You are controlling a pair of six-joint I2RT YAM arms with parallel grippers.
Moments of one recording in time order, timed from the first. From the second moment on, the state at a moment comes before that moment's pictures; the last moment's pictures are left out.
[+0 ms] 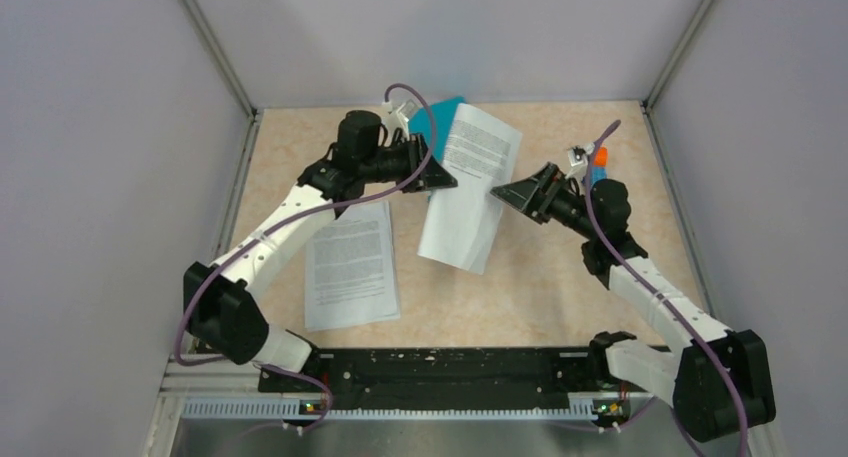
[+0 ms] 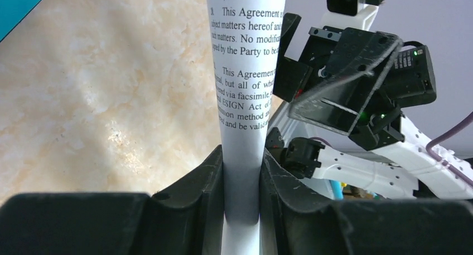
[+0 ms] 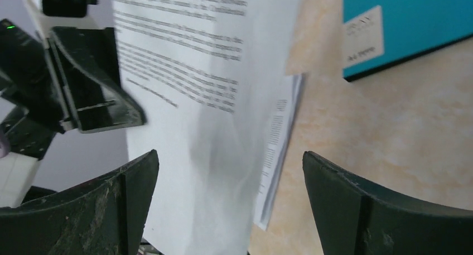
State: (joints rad) left arm -0.52 1.47 1.32 -0.29 0.62 -0.70; right arm 0.22 1.03 0.55 0.35 -0.58 0.95
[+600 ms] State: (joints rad) left arm -0.35 1.30 1.17 -0.18 0.76 -0.81; right arm 0.41 1.22 0.71 0.67 -0.56 1.09
